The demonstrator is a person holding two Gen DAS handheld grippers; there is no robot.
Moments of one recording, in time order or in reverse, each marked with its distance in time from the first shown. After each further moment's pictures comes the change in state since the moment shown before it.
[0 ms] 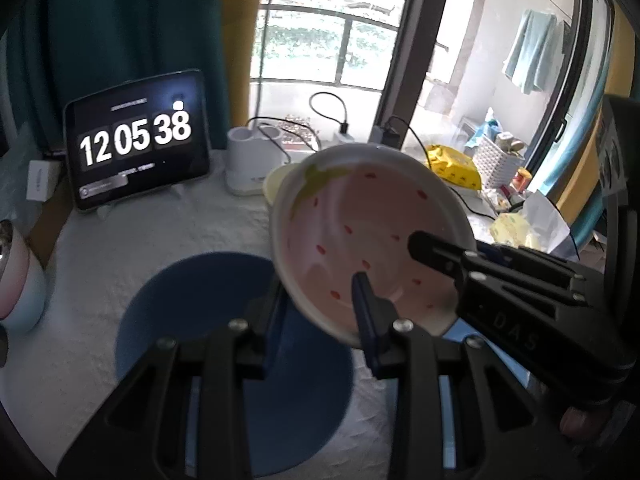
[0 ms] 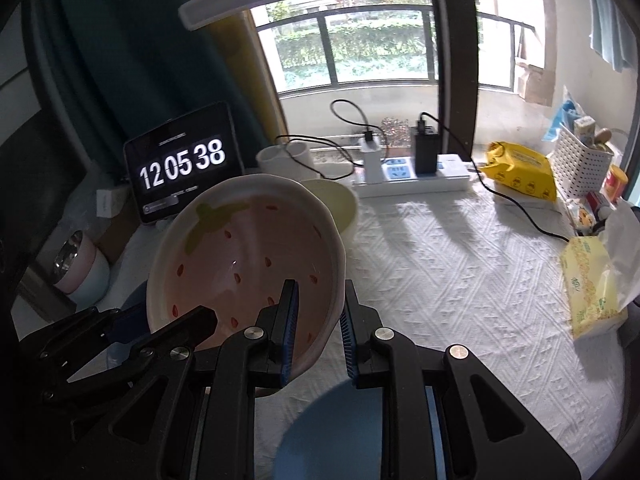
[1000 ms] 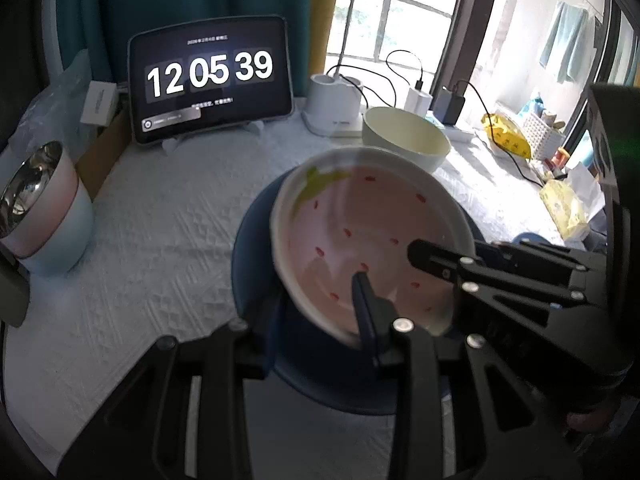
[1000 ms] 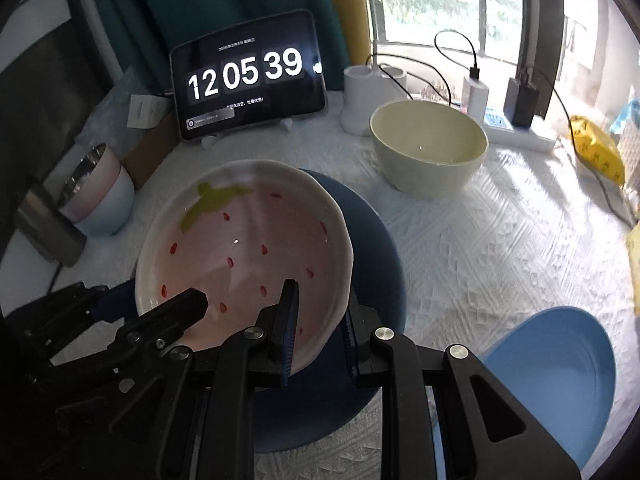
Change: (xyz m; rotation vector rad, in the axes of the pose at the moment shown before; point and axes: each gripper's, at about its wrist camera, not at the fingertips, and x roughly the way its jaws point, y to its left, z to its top) left arm -0.007 0.082 -0.047 -0.032 0.089 0.102; right arm 0.060 0.088 -0.052 -0.110 0.162 0.058
